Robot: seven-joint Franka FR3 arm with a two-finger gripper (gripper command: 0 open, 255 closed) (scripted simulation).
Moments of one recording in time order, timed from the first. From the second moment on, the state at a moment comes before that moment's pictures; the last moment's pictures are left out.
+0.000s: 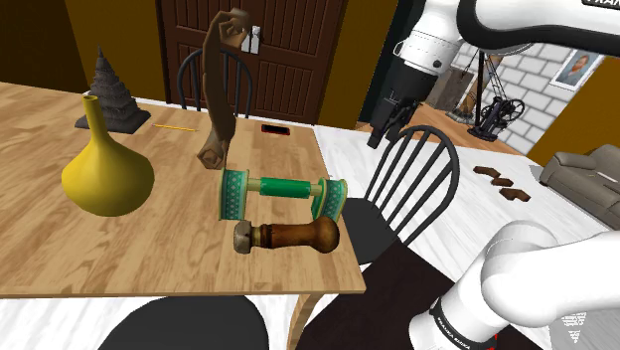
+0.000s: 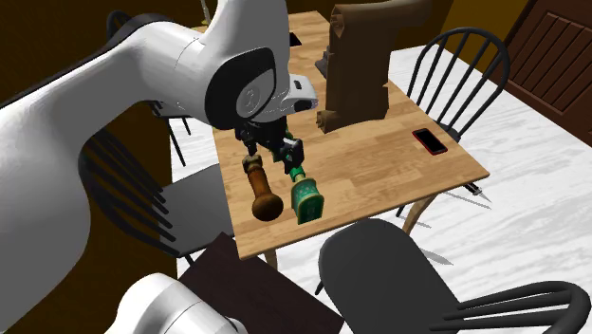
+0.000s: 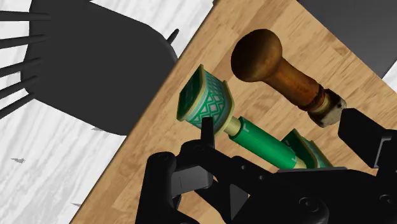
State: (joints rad) arm 0.02 -0.75 0.06 -2.35 0.10 1.67 0.00
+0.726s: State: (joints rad) arm 0.10 -0.45 0.03 -2.33 0.05 1.91 -0.30
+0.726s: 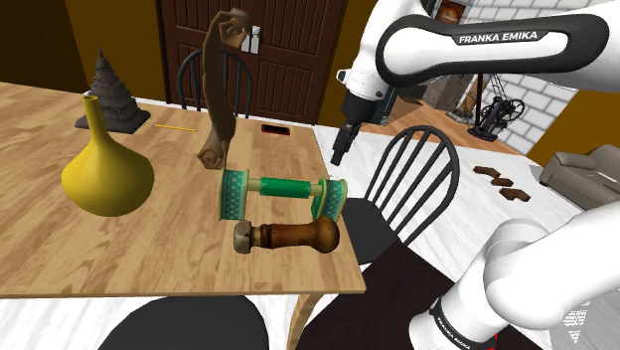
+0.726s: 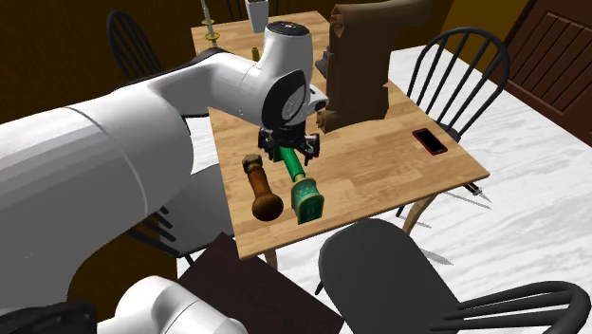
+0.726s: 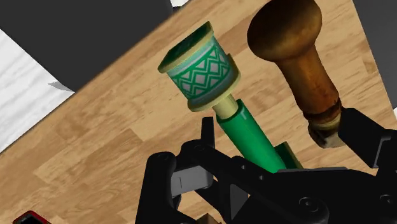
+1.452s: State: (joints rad) arm 0.17 -0.06 0.05 -2.19 0.00 2.13 -0.61
